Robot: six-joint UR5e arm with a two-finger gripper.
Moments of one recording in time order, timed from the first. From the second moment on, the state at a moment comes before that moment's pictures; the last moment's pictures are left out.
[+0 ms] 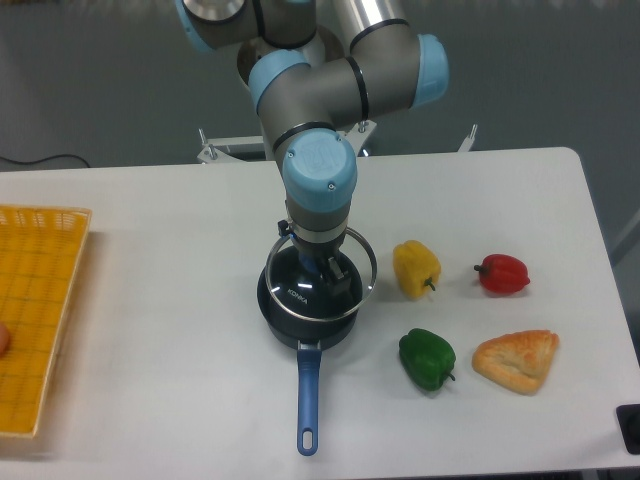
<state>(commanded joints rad) 2.39 -1.87 -1.56 -1.40 1.57 1.41</state>
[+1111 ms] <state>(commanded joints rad) 2.54 -1.85 -1.61 -1.41 1.58 1.62</state>
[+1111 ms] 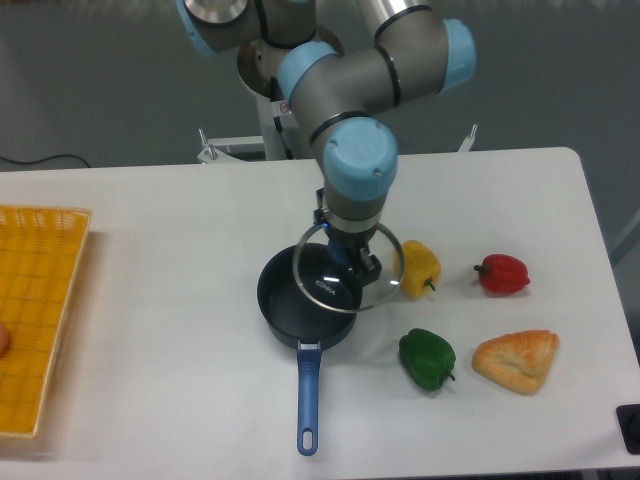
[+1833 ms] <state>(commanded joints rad) 2.70 -1.81 -1.67 -1.41 1.64 1.84</state>
